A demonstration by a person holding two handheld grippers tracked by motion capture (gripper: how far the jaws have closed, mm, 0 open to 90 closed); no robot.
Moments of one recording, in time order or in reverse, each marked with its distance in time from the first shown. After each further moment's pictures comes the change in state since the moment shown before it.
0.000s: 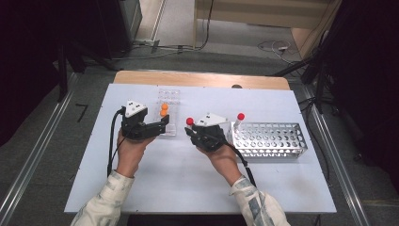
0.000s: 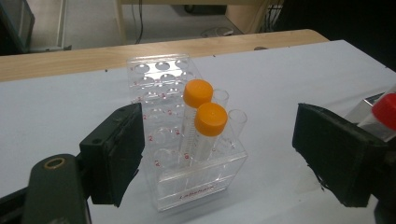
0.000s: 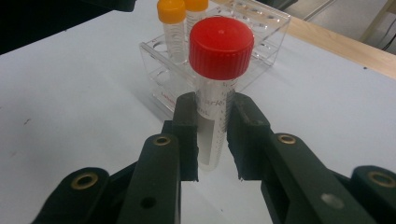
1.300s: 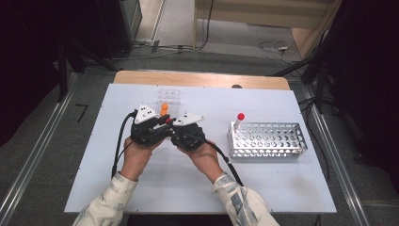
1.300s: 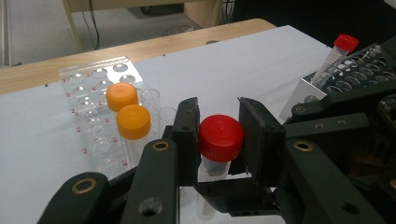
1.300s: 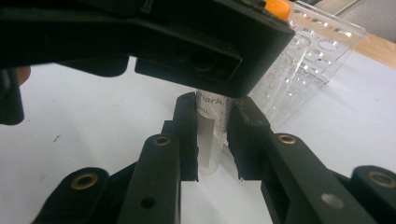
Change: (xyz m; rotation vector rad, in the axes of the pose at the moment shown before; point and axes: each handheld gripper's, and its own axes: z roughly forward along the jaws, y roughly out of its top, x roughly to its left) left arm -0.023 -0.004 0.001 0.010 -0.152 0.109; right arm 0.035 0.018 0.032 0.020 0.064 -0.029
